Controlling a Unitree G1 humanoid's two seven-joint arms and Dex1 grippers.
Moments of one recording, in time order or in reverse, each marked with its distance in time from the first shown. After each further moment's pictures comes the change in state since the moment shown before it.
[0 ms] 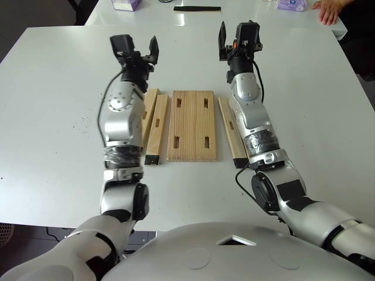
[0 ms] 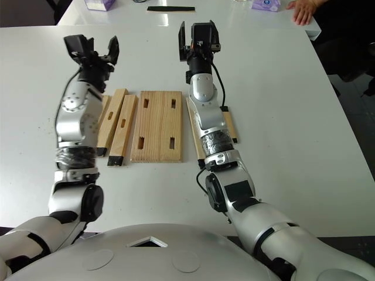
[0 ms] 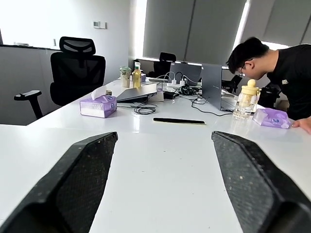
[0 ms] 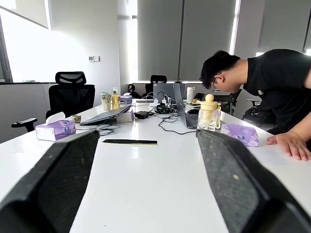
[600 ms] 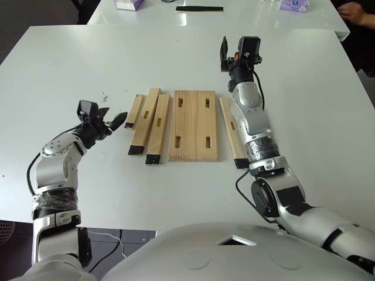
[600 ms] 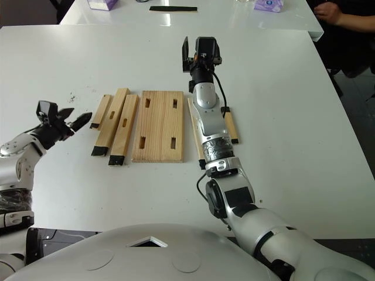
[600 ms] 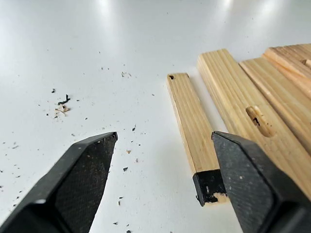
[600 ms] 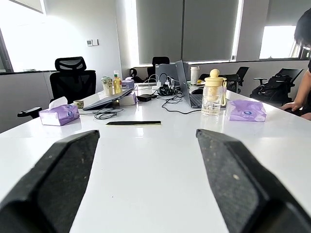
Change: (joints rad) left arm 0.402 0.363 0.084 0.065 -0.084 0.134 -0.479; right arm 0.074 0.022 -0.022 -0.035 0.047 0.041 0.025
